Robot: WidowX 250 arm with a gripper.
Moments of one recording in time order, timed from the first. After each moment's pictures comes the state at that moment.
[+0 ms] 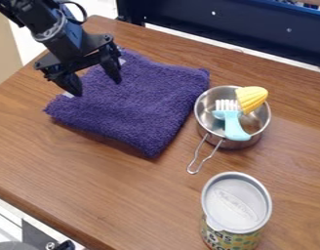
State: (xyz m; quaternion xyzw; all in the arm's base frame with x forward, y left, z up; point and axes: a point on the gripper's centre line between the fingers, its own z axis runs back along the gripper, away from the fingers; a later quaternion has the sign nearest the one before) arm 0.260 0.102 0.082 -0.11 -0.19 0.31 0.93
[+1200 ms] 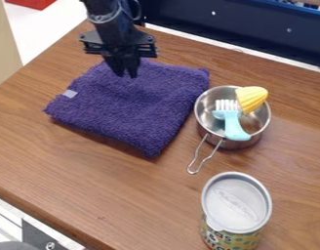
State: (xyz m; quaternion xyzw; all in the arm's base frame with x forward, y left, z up) arm 0.313 0.094 0.069 -0.02 -0.16 0.14 0.98
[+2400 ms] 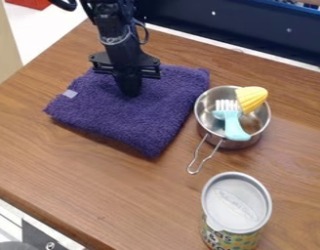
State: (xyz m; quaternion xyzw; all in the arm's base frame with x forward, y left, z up) arm 0.313 0.080 0.027 -0.01 -0.11 0.13 0.98
